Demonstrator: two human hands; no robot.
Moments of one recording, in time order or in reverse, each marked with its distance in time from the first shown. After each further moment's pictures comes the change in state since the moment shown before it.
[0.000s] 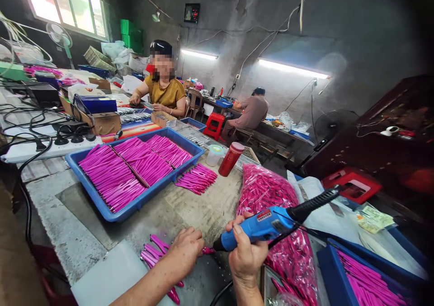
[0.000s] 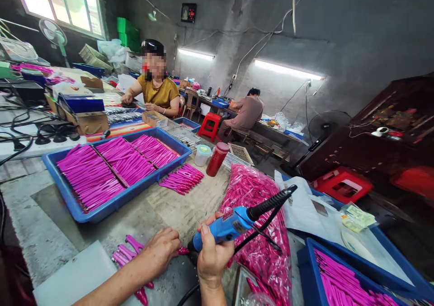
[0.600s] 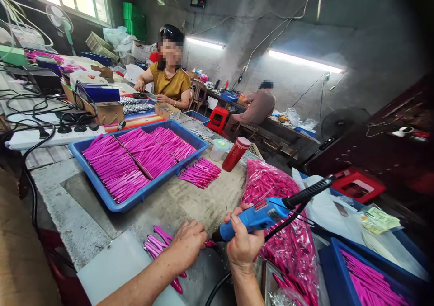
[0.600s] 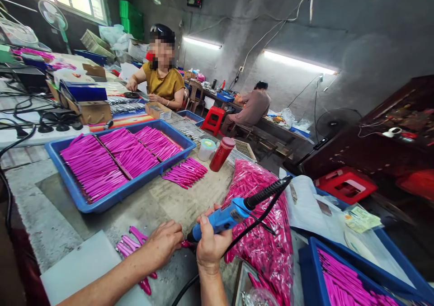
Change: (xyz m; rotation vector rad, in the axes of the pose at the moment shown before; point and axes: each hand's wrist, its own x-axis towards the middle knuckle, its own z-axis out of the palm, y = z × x) left_hand 0.000 -0.001 0.003 0.013 0.020 0.028; right_hand 0.001 0.011 0.007 -0.027 -0.013 0.045
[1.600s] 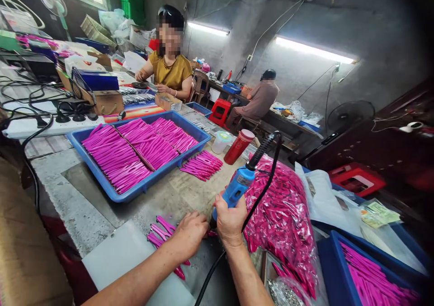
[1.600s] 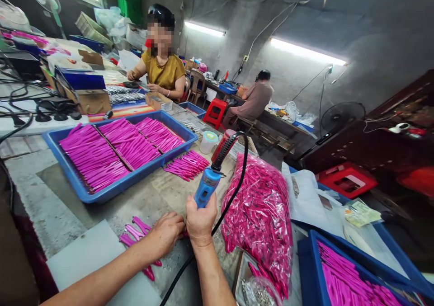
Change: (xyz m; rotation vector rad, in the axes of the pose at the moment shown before) left_hand 0.003 0.001 0.002 -0.027 -0.017 0.000; right_hand 0.011 0.028 0.014 -0.395 -0.122 -0.051
